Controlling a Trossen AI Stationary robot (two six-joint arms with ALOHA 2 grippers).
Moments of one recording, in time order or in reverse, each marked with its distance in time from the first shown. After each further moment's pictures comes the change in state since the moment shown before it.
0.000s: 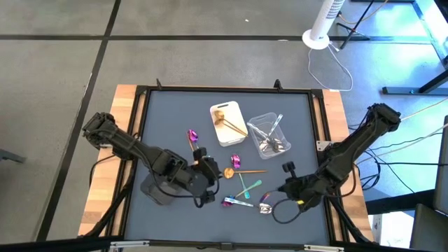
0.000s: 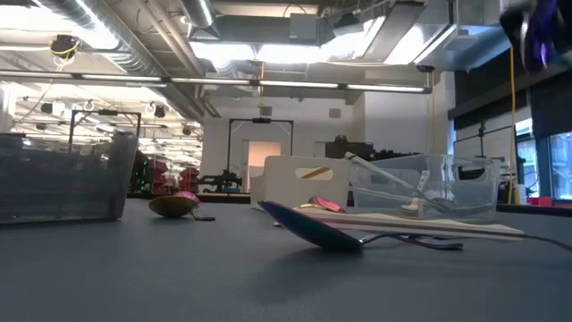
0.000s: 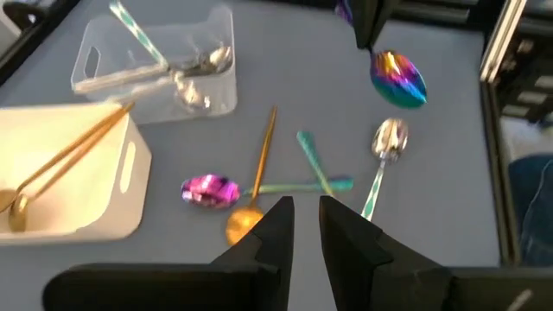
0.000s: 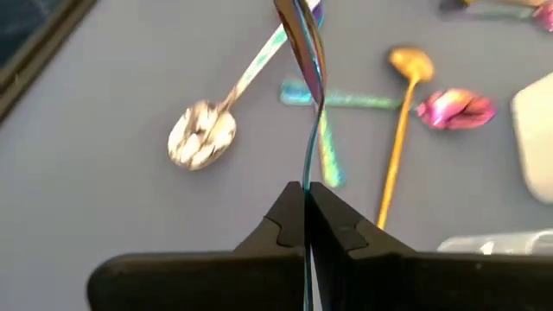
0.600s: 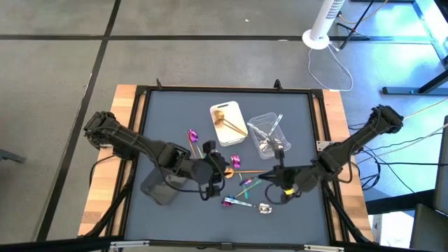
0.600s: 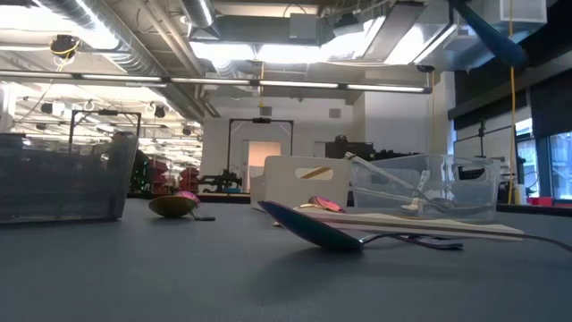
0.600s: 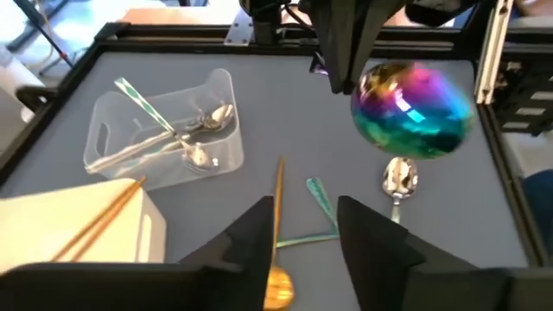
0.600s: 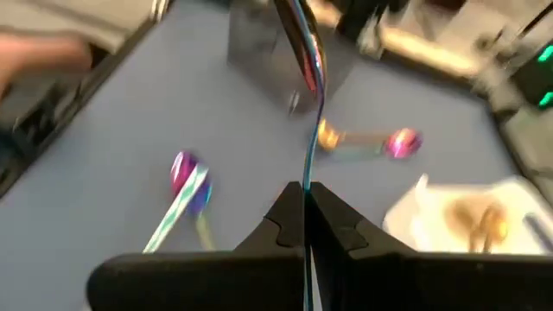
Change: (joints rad) left arm 0.074 0.000 0.000 0.139 0.035 0.245; right arm -0.183 -0.001 0.082 0.325 0.144 -0.204
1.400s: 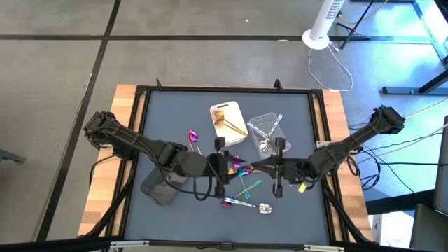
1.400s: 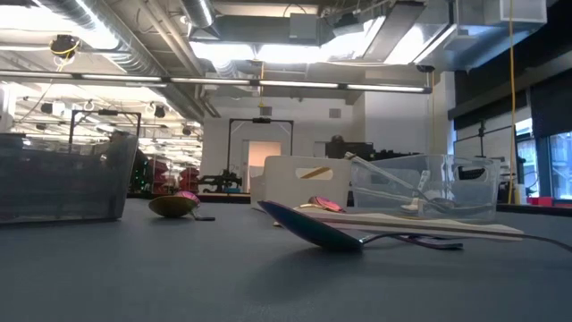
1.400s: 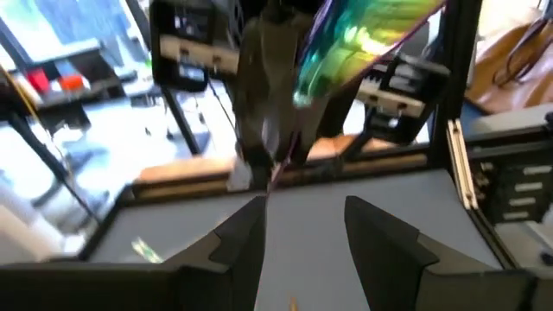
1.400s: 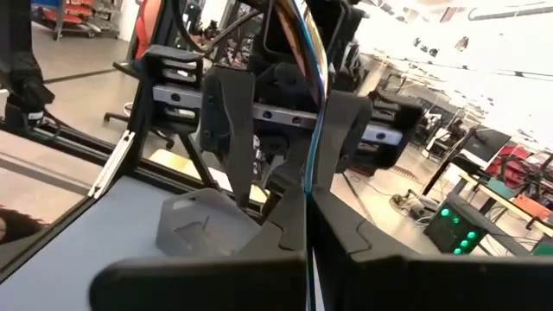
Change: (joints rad) left arm 0.005 0.000 0.000 0.427 -0.014 0.365; right arm -0.066 -0.011 0.001 0.619 0.017 -0.449
